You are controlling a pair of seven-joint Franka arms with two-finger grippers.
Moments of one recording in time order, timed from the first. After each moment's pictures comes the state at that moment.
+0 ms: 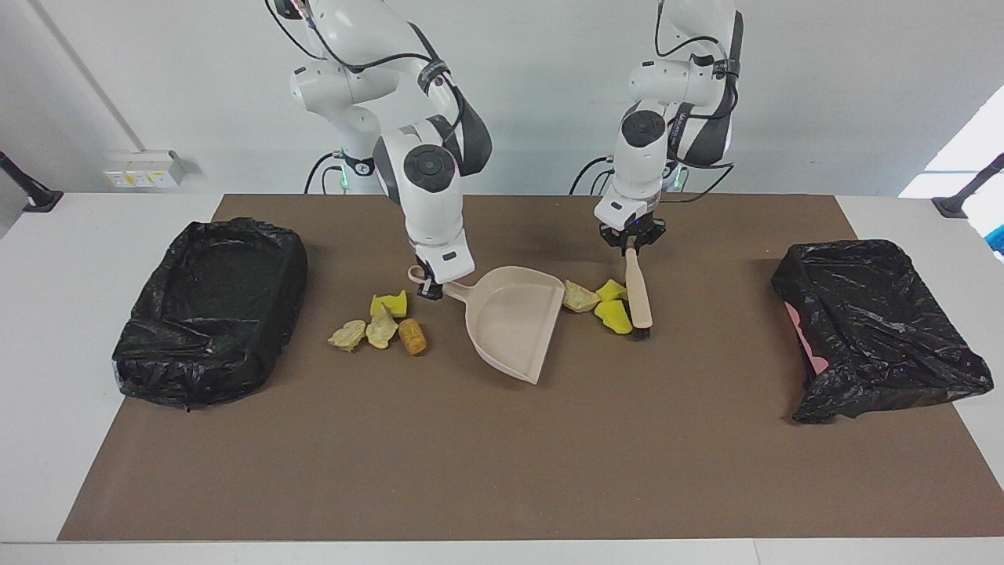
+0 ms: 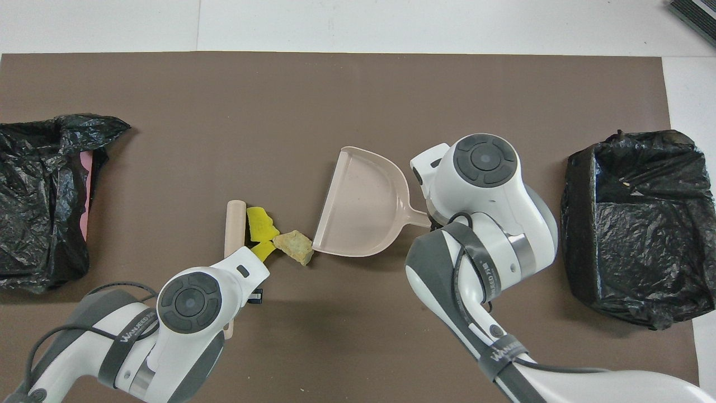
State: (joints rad) left arm -0.20 -0.20 -0.32 -2.50 0.08 2.21 -0.46; right arm 0.37 0.21 0.04 -1.87 -0.02 1.96 -0.88
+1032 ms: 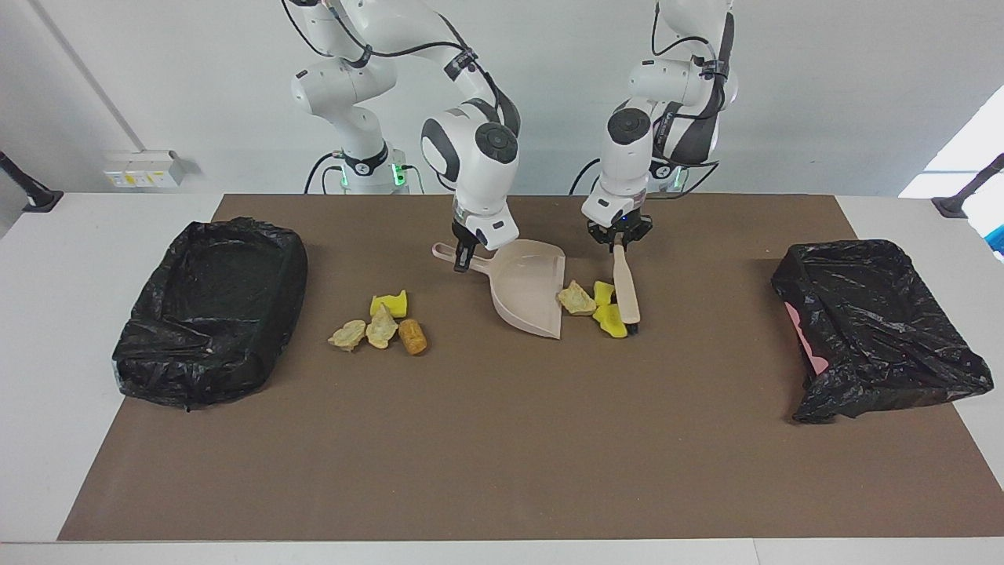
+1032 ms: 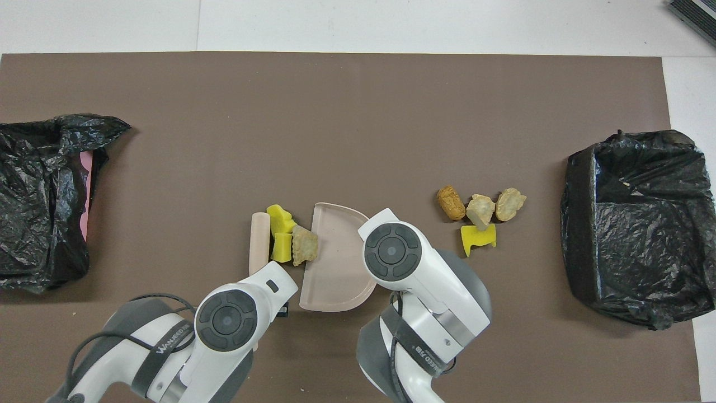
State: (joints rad) left arm -0.33 -0.18 -0.33 -2.50 0.03 2.22 -0.53; right arm 0.57 0.15 0.04 -2.04 -0.15 1.99 -0.69
